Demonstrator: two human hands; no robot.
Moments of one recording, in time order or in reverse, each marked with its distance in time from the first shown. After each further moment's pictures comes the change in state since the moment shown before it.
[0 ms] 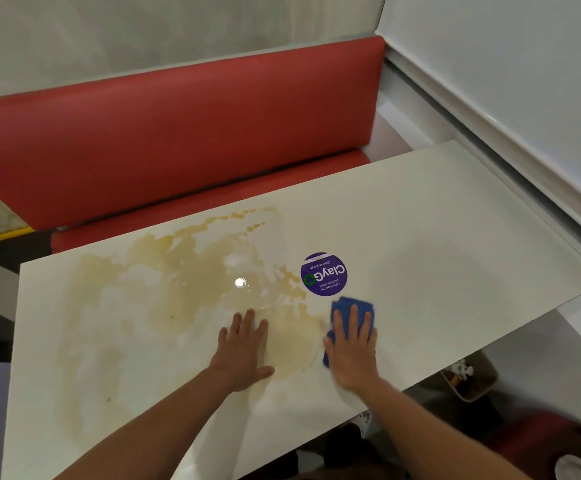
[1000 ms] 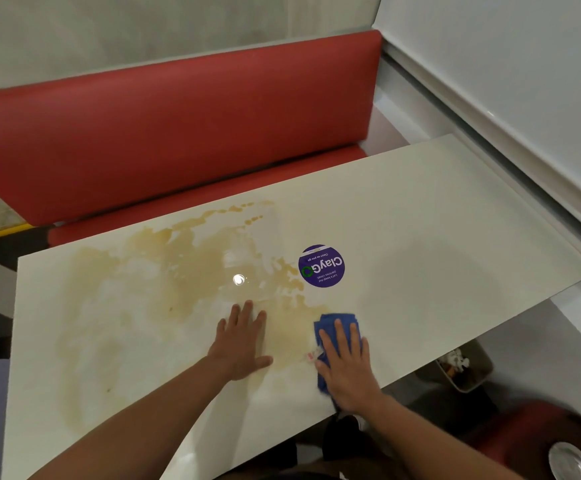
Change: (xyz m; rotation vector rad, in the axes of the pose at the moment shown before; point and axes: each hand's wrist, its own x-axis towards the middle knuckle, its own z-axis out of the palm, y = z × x) left_hand 0.000 0.000 -0.001 0.021 0.000 0.007; right_hand -0.052 0.015 0.013 -0.097 -0.123 -0.195
